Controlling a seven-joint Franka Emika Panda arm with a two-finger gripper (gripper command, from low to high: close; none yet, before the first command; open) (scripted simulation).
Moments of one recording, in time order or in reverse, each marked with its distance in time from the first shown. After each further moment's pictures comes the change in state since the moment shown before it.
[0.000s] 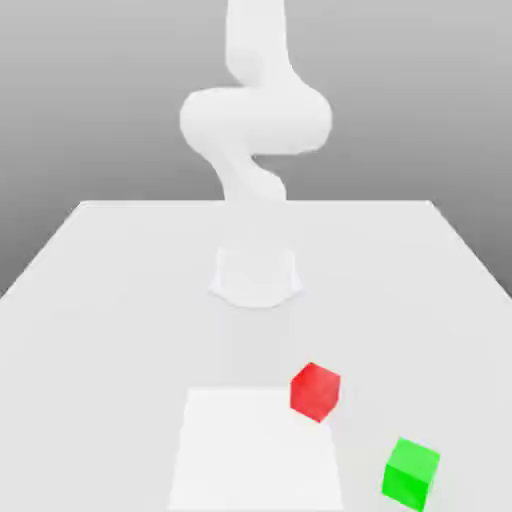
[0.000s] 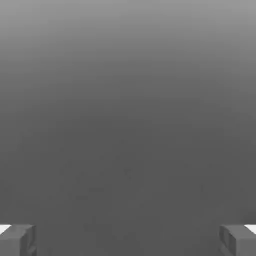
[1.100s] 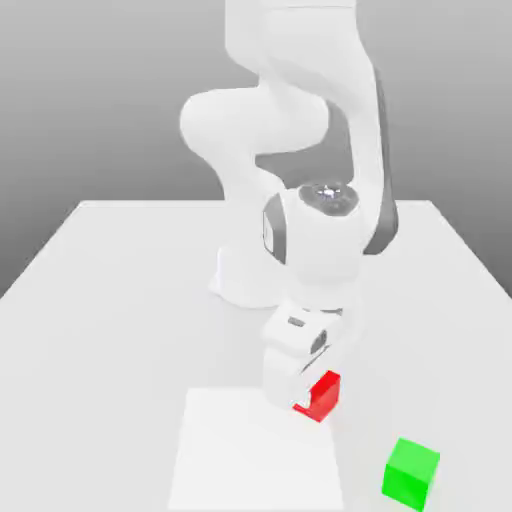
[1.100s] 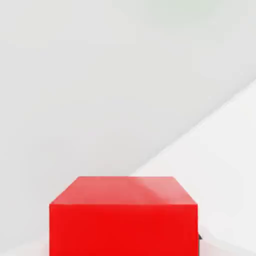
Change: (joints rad) arm 0.240 0.900 -0.014 -0.500 0.039 0.677 -0.655
